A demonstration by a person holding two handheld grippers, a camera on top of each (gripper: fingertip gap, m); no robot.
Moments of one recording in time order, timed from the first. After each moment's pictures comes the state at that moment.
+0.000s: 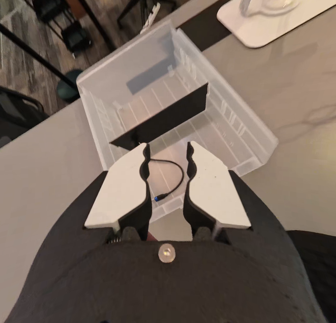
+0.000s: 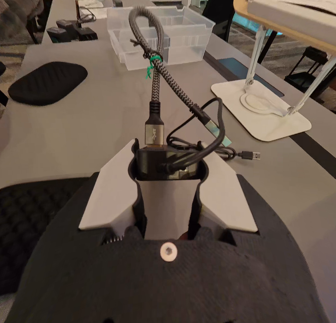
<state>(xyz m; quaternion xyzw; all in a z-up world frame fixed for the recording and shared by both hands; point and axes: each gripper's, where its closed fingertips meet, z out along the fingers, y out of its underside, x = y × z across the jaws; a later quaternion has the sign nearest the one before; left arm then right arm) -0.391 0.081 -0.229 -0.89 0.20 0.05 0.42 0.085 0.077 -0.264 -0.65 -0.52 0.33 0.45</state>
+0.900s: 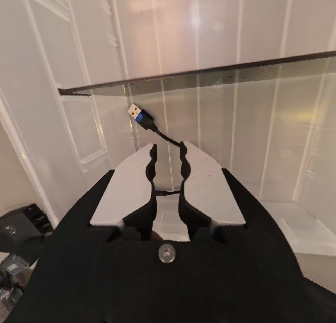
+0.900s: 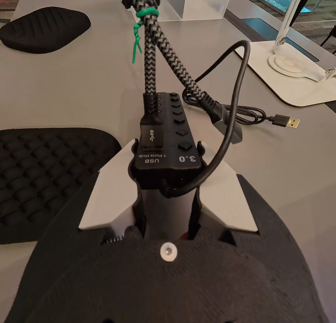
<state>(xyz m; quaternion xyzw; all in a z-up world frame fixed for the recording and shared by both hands) -0.447 0.110 -0.357 -0.99 0.00 0.07 0.10 0.113 0.052 -0.328 -0.65 -0.56 0.31 0.41</state>
